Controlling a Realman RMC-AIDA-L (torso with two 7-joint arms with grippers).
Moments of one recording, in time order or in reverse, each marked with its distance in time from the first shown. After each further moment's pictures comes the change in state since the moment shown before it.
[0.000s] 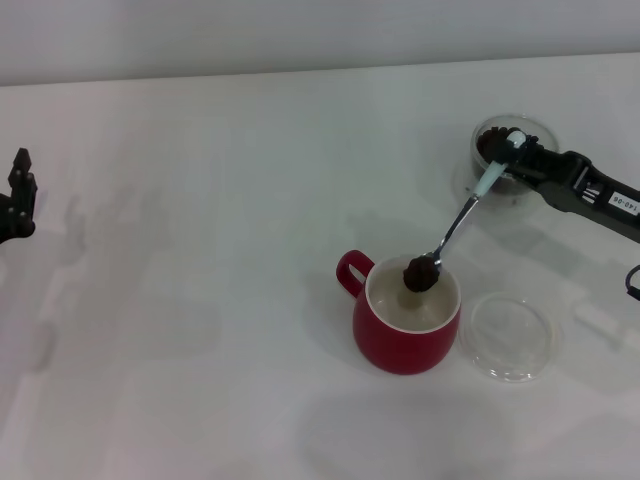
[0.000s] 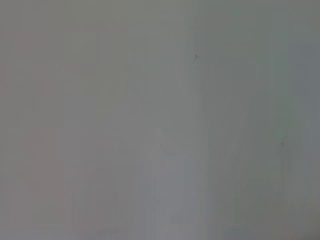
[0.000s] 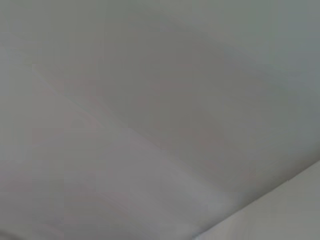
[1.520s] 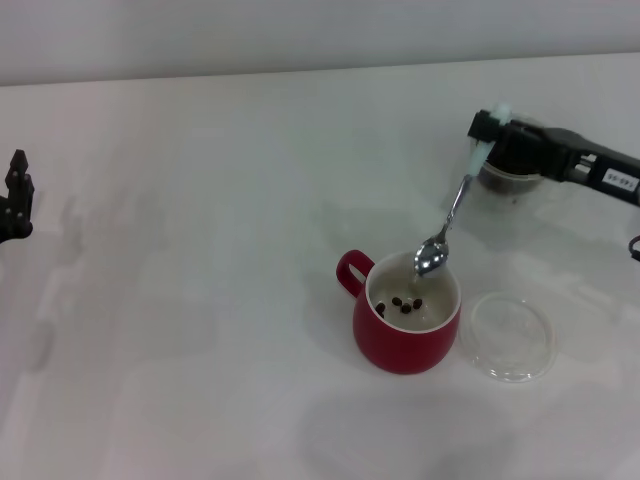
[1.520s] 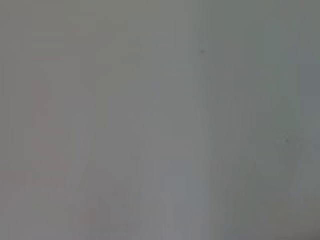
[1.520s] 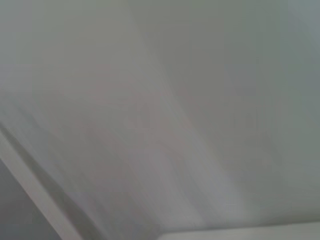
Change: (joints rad) left arm 0.003 -0.001 -0.006 0.003 -0.006 -0.004 0.000; right arm 0.038 -0.011 -0.001 -0.112 -0.057 0.061 -0.249
